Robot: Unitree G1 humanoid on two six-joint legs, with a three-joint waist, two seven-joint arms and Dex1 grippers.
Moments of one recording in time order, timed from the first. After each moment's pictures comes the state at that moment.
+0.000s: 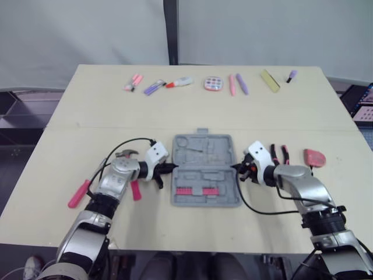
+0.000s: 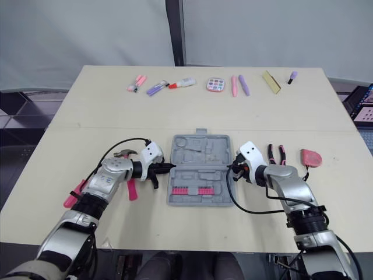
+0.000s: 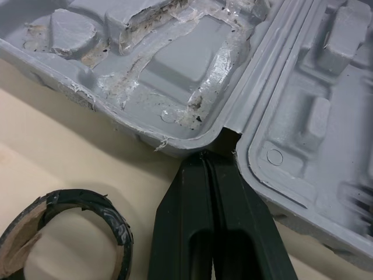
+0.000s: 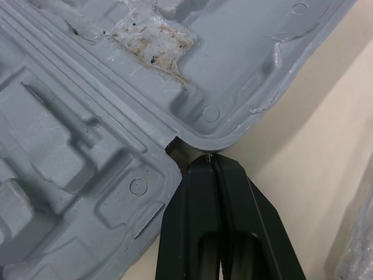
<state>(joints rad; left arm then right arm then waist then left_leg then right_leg) -0.62 0.39 -0.21 0.52 -0.05 0.24 -0.85 -0.44 -0.57 0.12 0.14 0.18 0.63 0.75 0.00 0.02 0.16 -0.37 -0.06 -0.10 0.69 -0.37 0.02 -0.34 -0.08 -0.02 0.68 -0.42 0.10</state>
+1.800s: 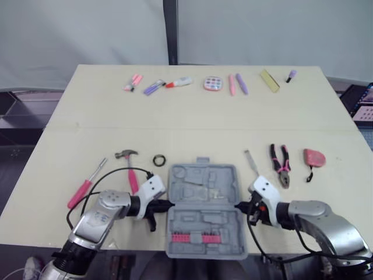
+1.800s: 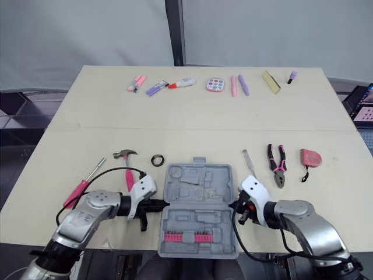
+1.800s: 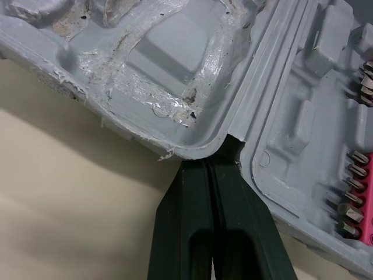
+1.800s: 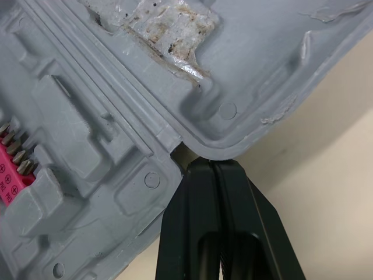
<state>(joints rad) -0.15 0.55 -0.23 -0.24 -0.13 0.69 -0.89 0.00 -0.72 0.07 -0.46 0.32 0.92 0.79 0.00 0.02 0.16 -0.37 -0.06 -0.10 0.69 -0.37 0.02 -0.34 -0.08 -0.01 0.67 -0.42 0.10</state>
